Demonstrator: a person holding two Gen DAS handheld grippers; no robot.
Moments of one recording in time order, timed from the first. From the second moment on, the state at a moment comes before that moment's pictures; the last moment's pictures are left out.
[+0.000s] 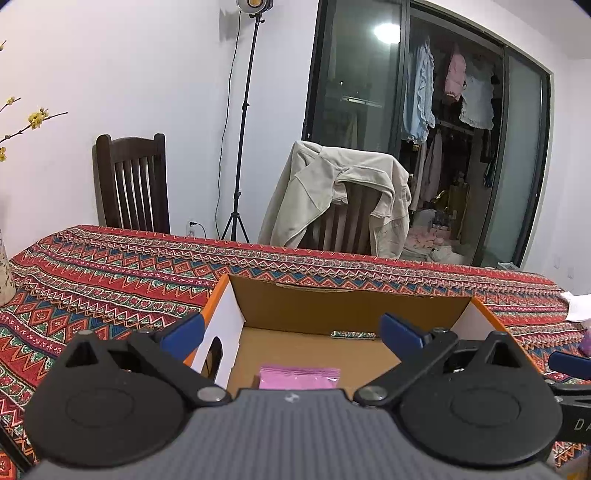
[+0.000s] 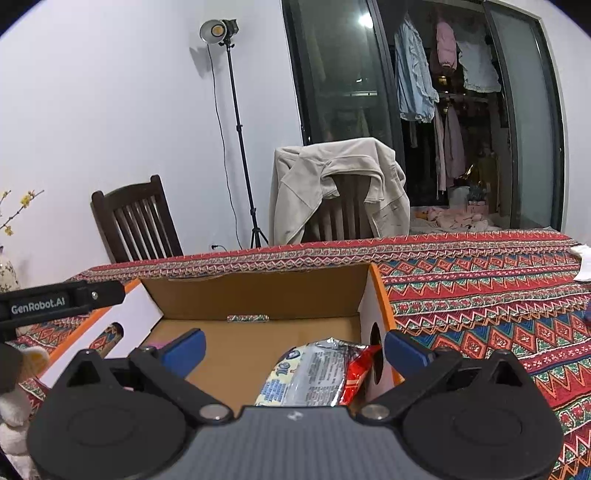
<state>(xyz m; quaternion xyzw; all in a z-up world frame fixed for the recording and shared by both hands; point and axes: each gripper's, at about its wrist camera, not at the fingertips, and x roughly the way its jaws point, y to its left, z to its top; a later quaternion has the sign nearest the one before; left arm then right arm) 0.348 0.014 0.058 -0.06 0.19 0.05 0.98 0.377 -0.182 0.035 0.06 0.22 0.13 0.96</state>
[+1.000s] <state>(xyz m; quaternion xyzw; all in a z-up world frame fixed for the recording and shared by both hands) 0.228 0.032 0.078 -0.07 0.20 0.03 0.98 0.256 -0.184 0.063 0.03 0.20 0.14 0.97</state>
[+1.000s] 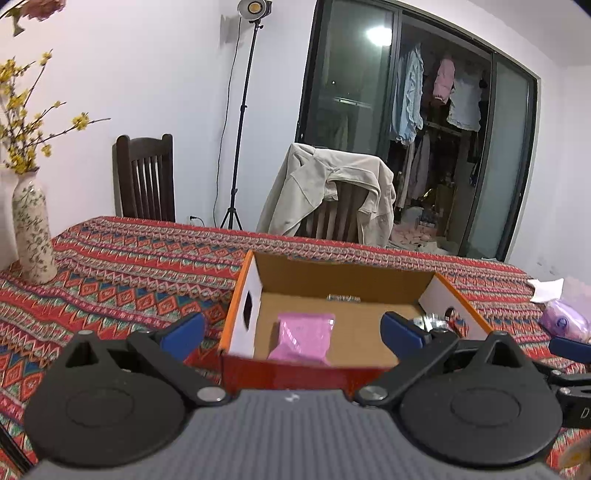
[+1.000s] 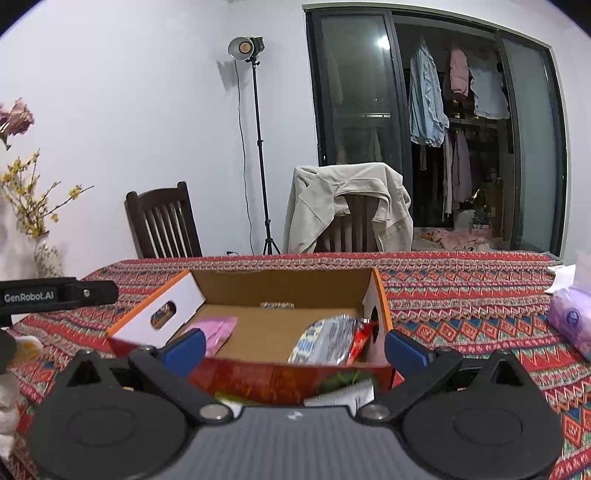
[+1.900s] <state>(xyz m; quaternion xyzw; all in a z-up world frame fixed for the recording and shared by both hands) 0.148 0.068 0.017 -0.08 0.24 0.06 0.97 0.185 -0.188 0.006 0.01 0.27 0.14 0.95</state>
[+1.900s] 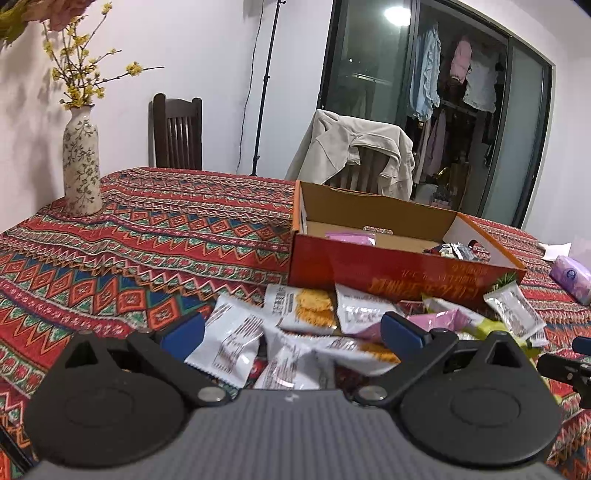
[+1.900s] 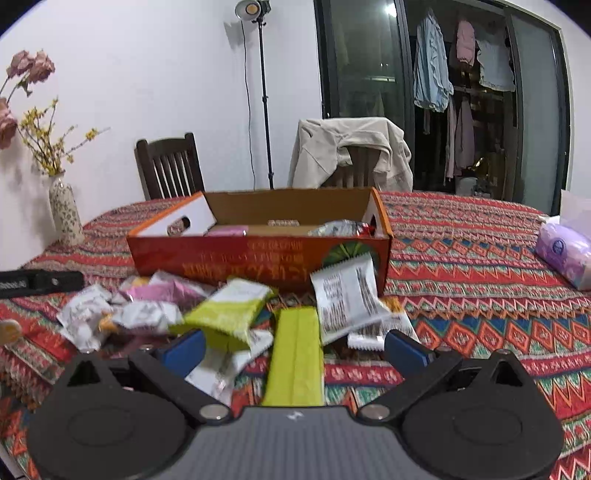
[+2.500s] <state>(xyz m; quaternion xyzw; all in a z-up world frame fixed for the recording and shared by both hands) 0.139 0.086 -0.001 -0.09 0.26 0.08 0.96 0.221 -0.175 -0.017 -0.02 0.33 0.14 0.93</state>
